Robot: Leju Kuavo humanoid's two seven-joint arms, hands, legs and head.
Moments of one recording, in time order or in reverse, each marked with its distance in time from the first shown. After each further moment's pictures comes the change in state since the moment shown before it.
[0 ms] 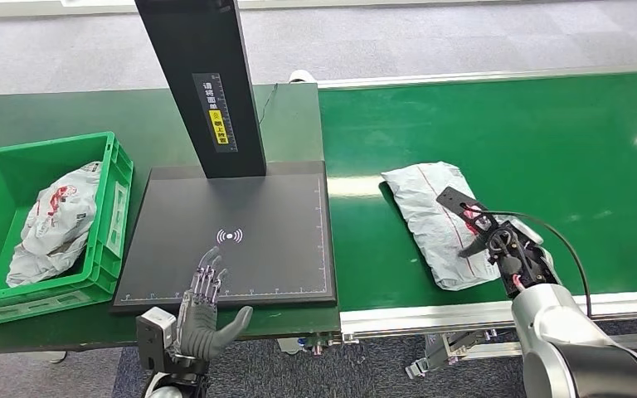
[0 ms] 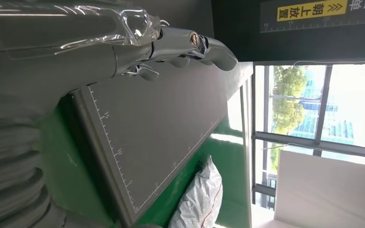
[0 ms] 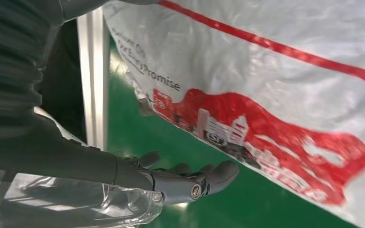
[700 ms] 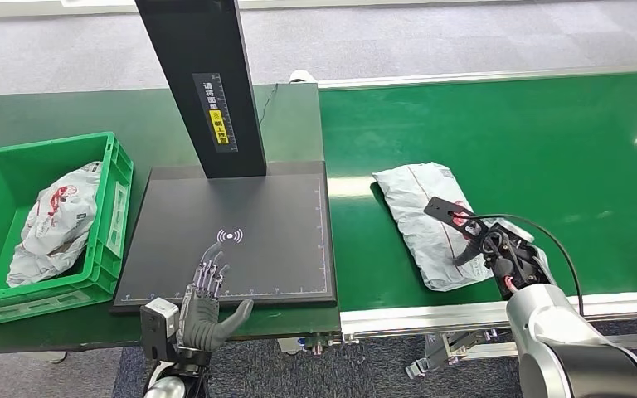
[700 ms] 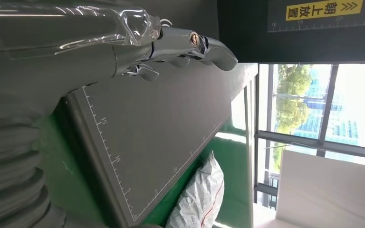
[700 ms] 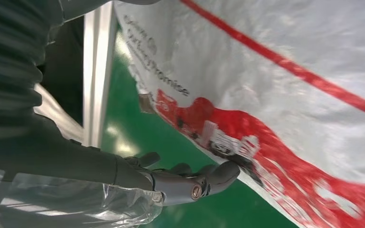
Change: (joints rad) left arm -0.056 -0.002 0.026 0.079 0.015 -0.015 -0.007; right arm 0.002 0.012 0.021 0.005 0.065 0.097 -0.027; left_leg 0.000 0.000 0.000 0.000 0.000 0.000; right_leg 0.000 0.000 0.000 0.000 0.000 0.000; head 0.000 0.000
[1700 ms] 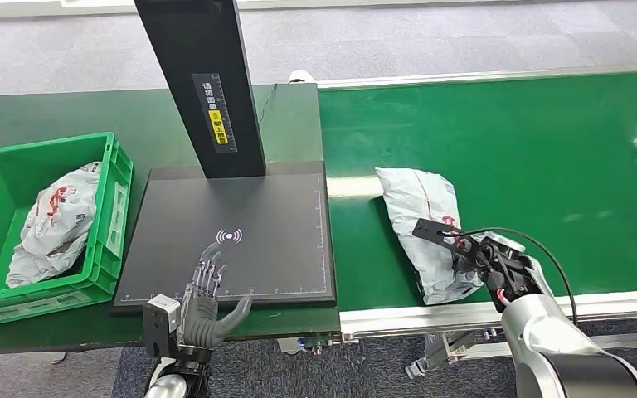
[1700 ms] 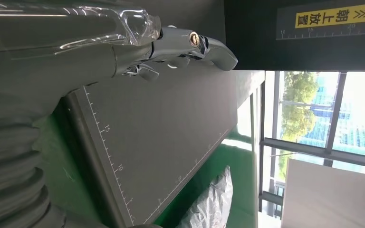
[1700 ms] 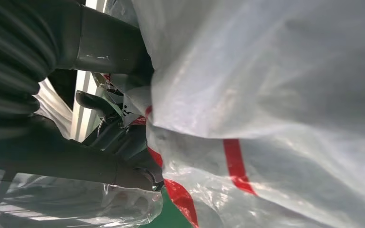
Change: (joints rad) left arm -0.015 -0.008 0.017 0.029 -0.014 0.027 0.007; right arm 0.043 0.015 0.004 0.012 0.079 0.074 -0.139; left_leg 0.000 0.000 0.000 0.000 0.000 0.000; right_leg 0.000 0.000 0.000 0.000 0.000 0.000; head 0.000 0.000
